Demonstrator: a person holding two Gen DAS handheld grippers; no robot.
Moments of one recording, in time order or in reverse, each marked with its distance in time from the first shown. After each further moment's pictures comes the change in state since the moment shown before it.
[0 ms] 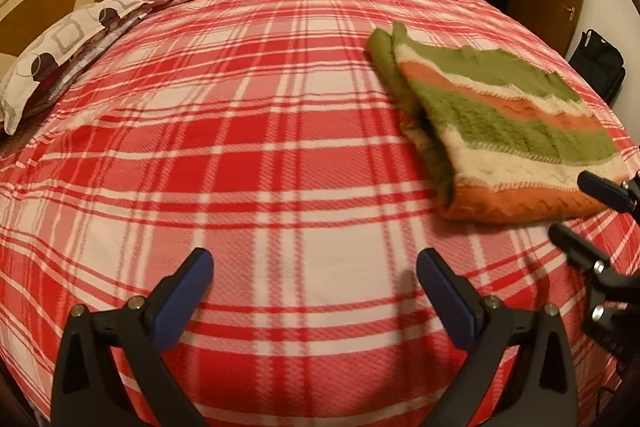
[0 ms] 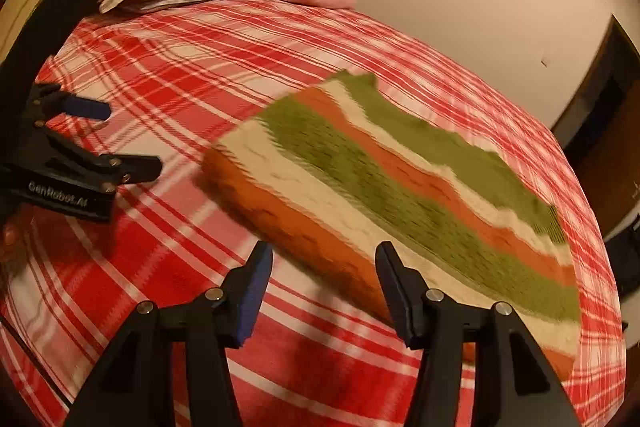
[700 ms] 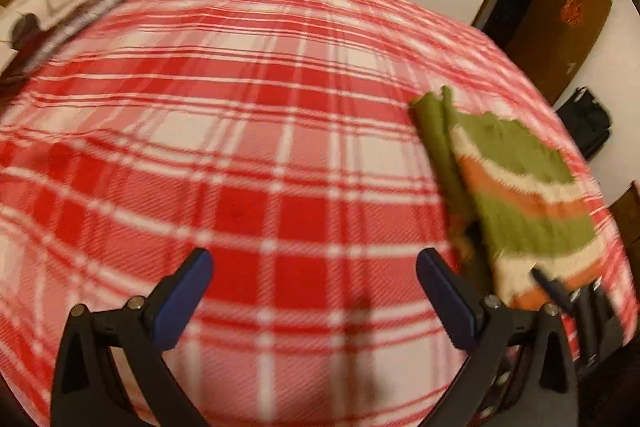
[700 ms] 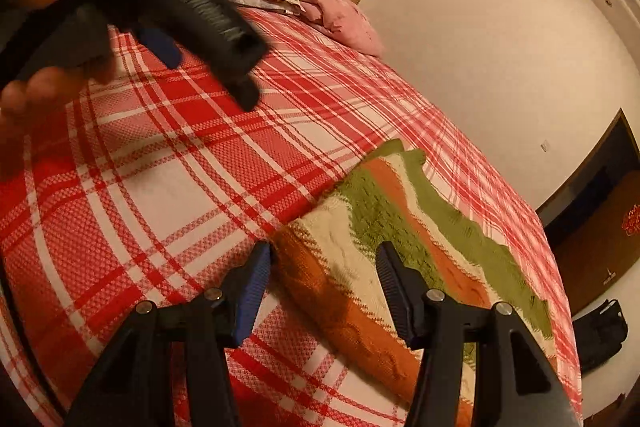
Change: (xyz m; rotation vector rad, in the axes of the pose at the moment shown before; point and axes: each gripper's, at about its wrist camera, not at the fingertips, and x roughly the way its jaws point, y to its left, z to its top) left arm 0.034 0.063 0.067 -0.163 0.035 -0.207; right arm 0.034 0.069 0.032 -0.225 -0.134 -0.105
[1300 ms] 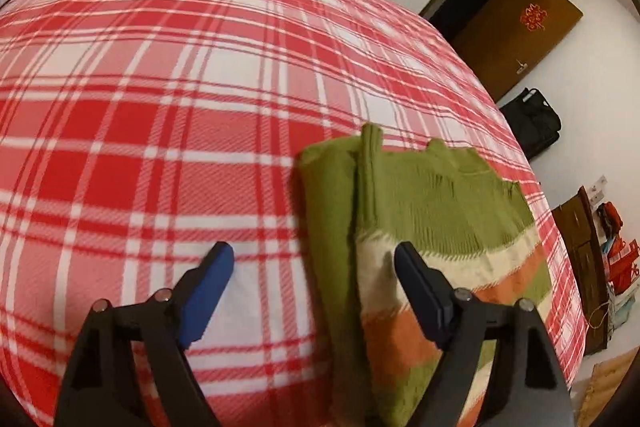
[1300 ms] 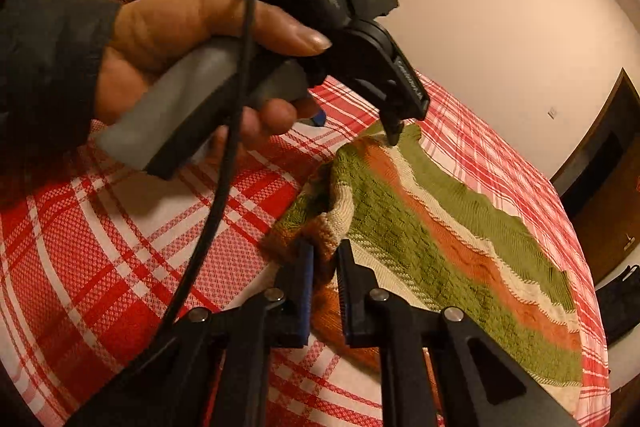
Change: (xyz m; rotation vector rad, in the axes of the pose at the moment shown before) left arm 0.096 -0.073 0.078 0.004 0.086 -0.251; right arm 0.009 -0.026 -0.008 0.110 0.034 0.061
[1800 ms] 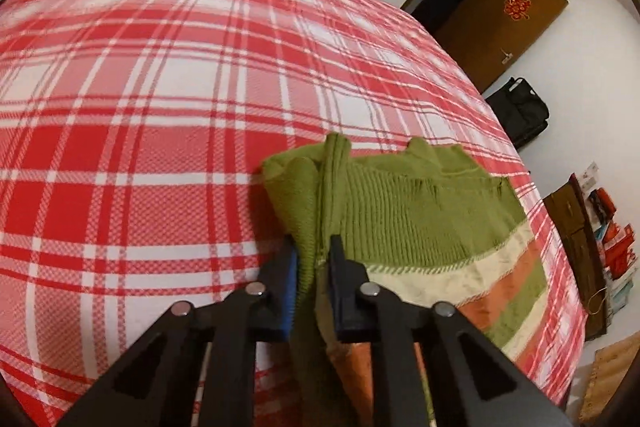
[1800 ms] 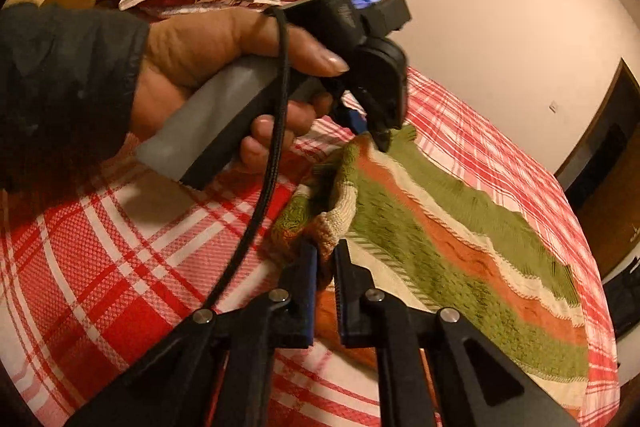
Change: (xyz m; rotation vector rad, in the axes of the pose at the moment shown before) left arm 0.012 -0.015 0.011 0.052 0.003 -0.034; right arm -0.008 -0.013 -0.009 0.043 -0.016 0.014
